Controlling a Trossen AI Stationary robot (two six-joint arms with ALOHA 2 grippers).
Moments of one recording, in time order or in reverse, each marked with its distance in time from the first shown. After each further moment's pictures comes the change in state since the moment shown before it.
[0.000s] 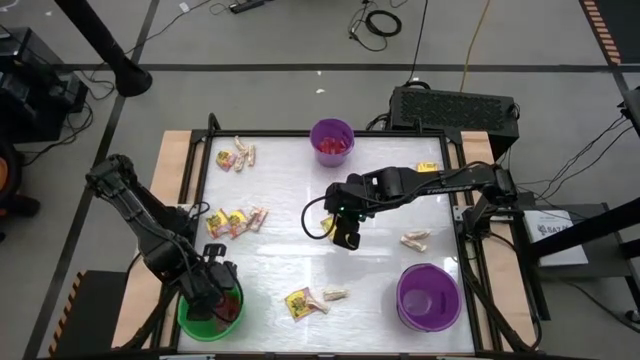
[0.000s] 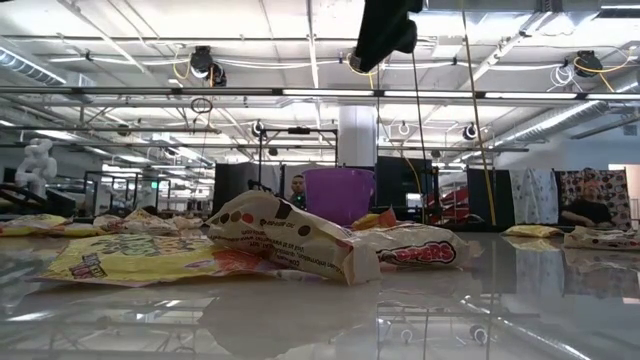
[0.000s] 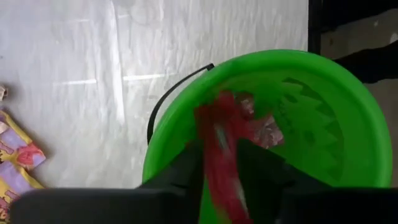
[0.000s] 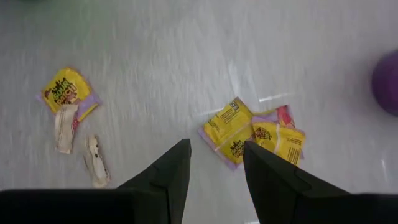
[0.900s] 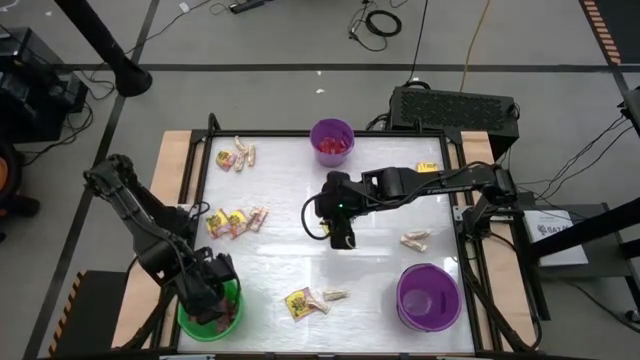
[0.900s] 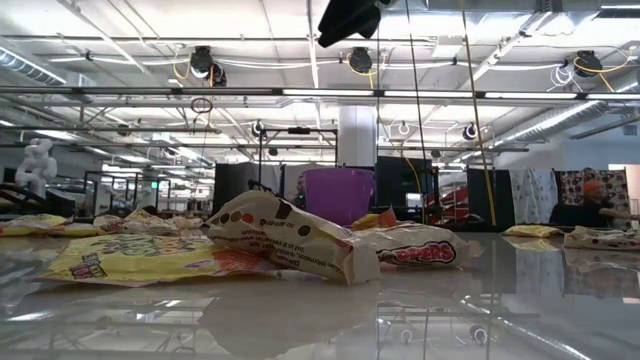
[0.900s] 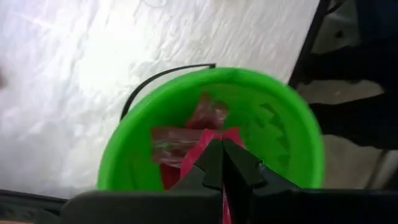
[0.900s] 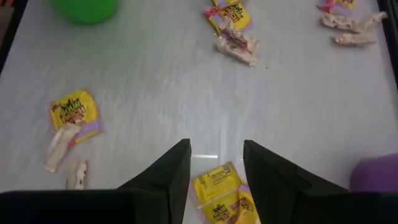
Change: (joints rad) left arm -0.023 0.000 0.041 -0.003 -0.003 -0.432; right arm 0.002 0.000 0.001 0.208 -0.005 -0.300
